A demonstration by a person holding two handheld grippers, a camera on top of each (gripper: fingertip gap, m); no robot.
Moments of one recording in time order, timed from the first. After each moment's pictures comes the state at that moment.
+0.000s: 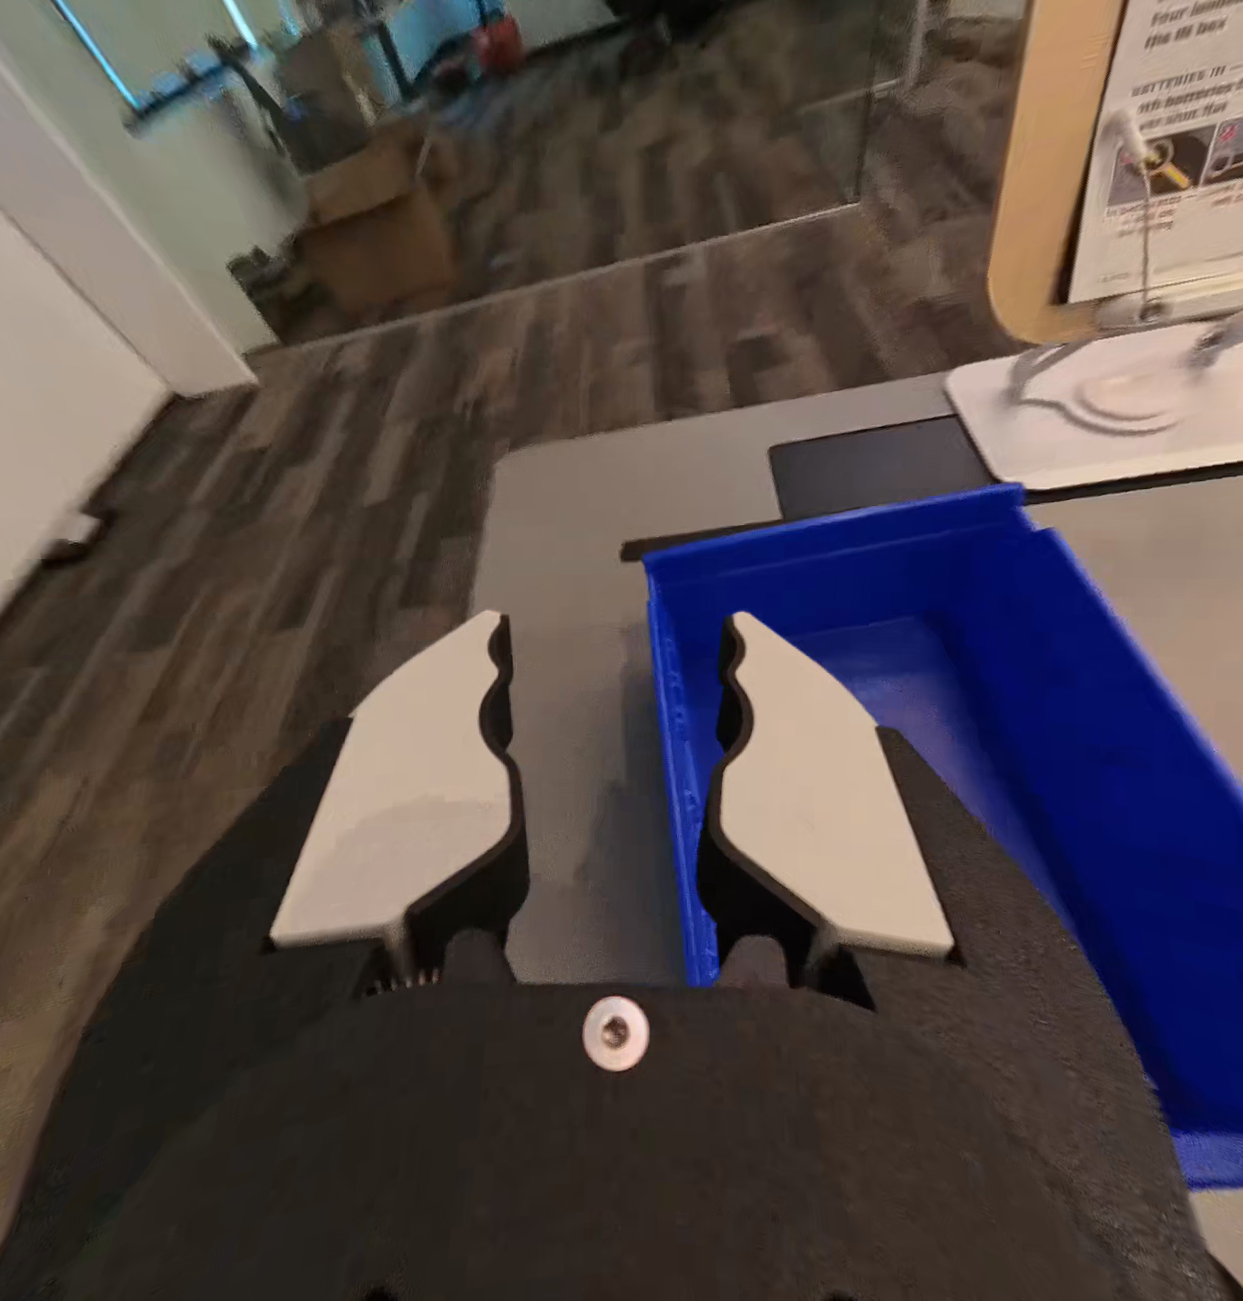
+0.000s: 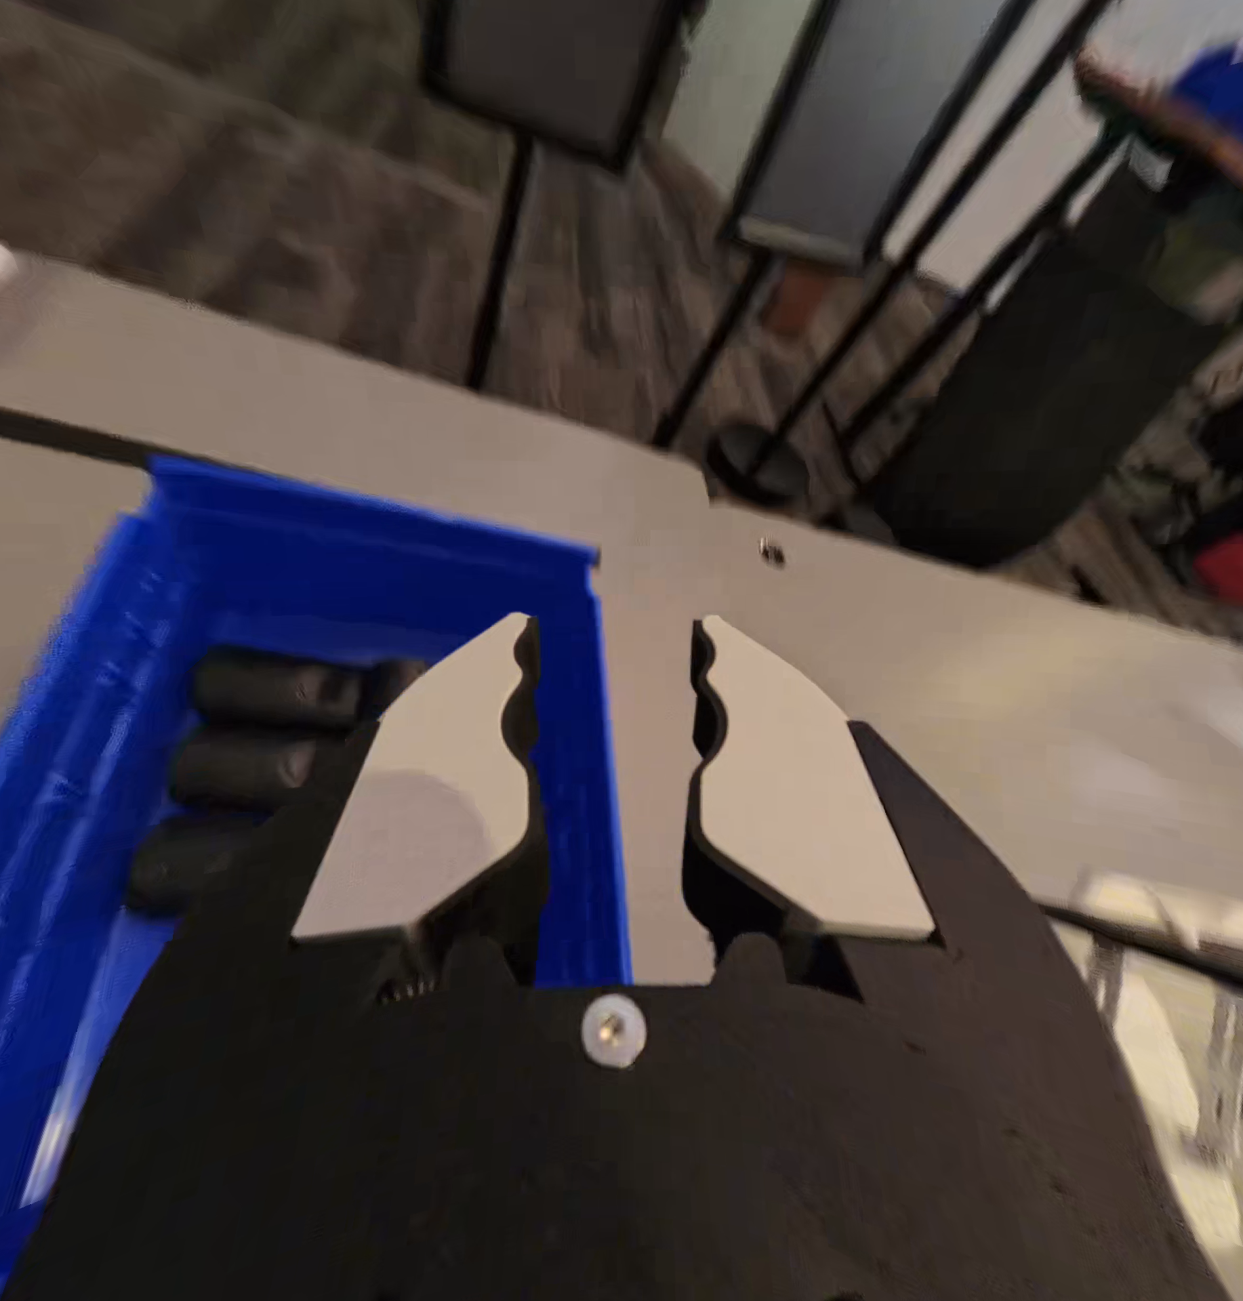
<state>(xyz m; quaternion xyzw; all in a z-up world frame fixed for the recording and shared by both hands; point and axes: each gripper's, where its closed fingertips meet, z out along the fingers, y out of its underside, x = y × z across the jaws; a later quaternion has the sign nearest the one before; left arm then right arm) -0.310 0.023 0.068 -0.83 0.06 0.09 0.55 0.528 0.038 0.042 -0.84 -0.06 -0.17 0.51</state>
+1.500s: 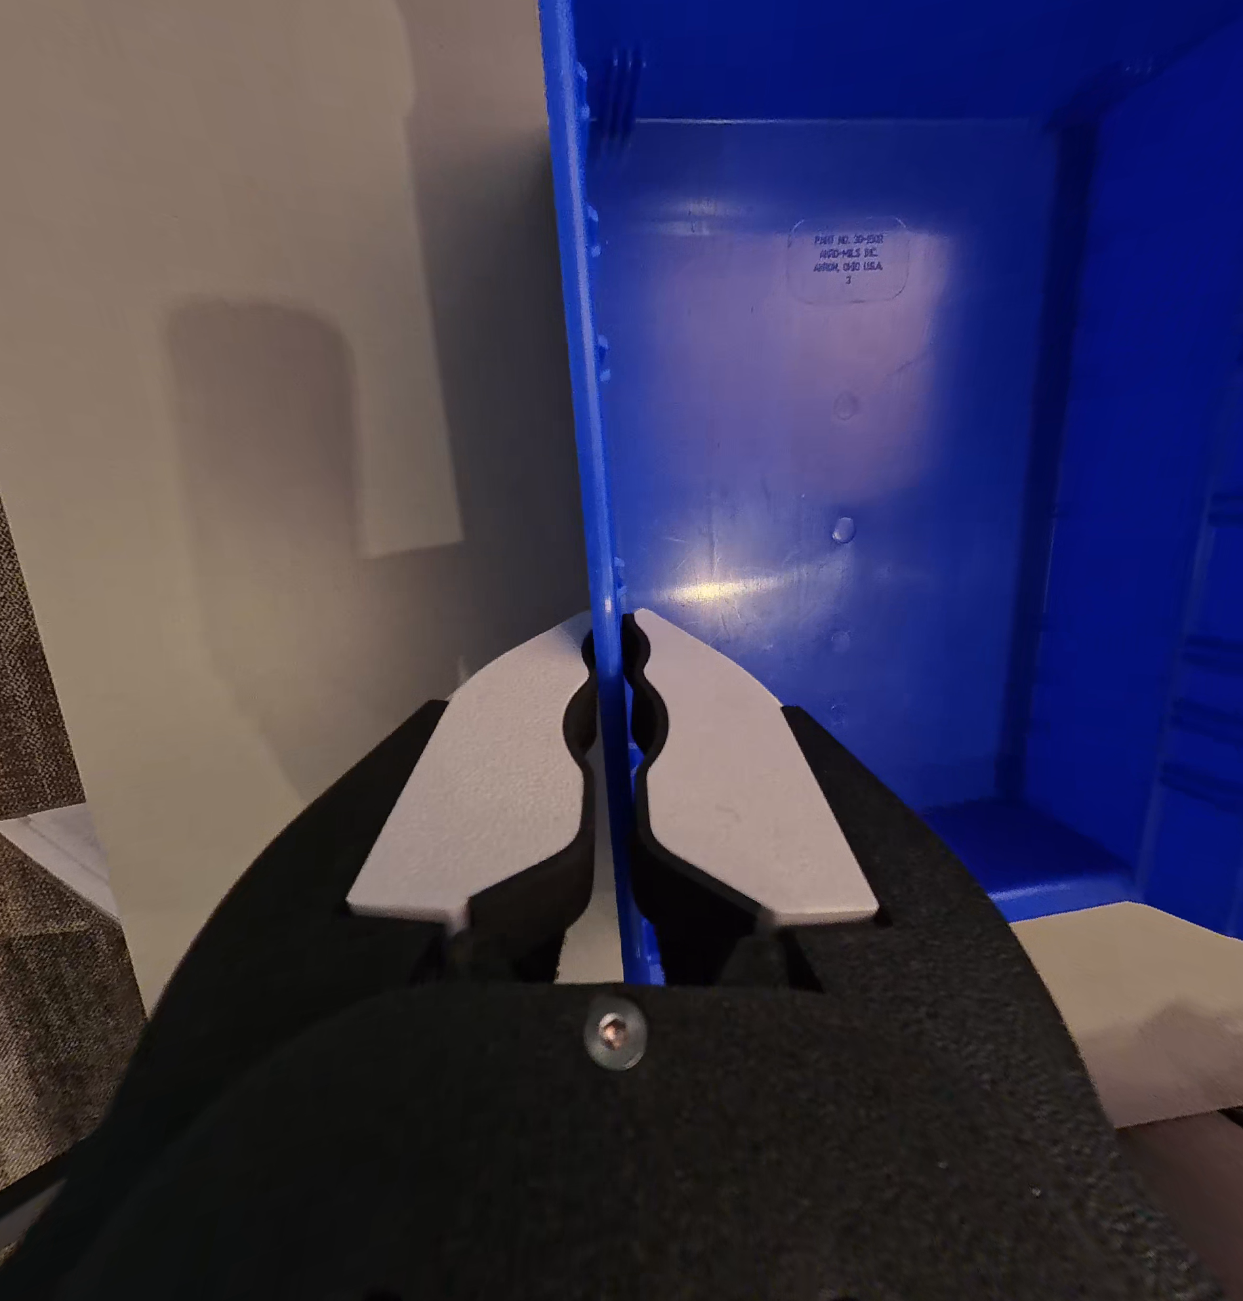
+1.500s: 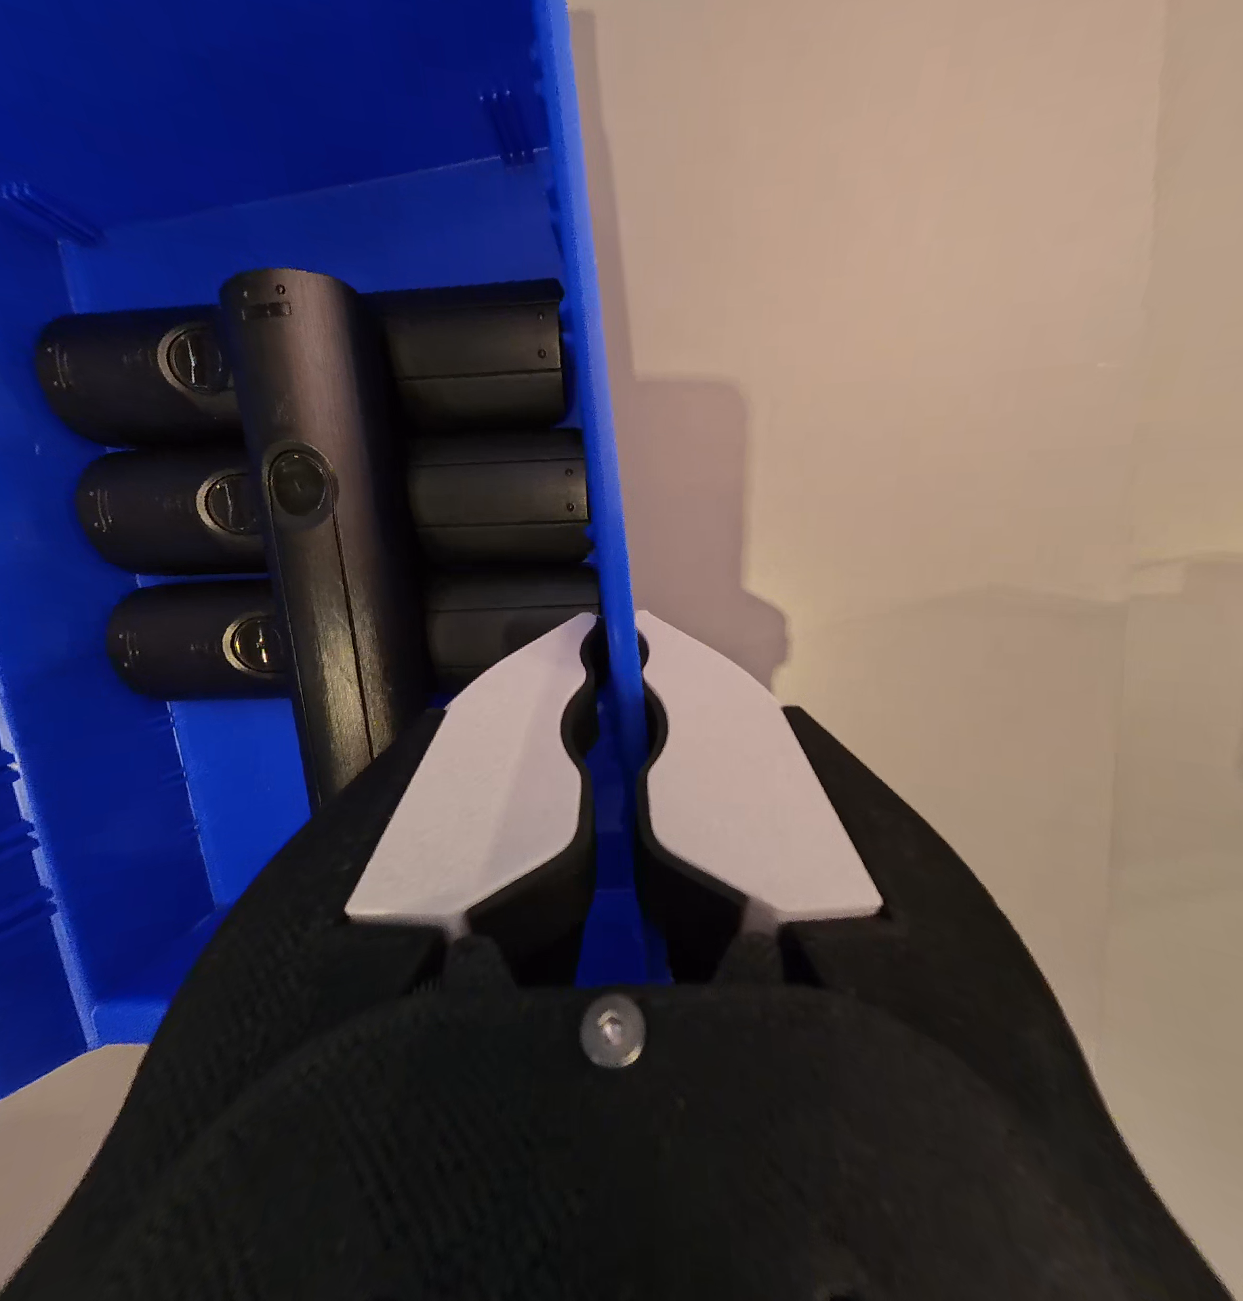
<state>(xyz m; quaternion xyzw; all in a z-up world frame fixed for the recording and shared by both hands) -0.306 0.006 -0.102 -0.98 0.00 -0.07 0.17 0.554 0.014 -0.118 -0.97 0.05 0.04 0.22</state>
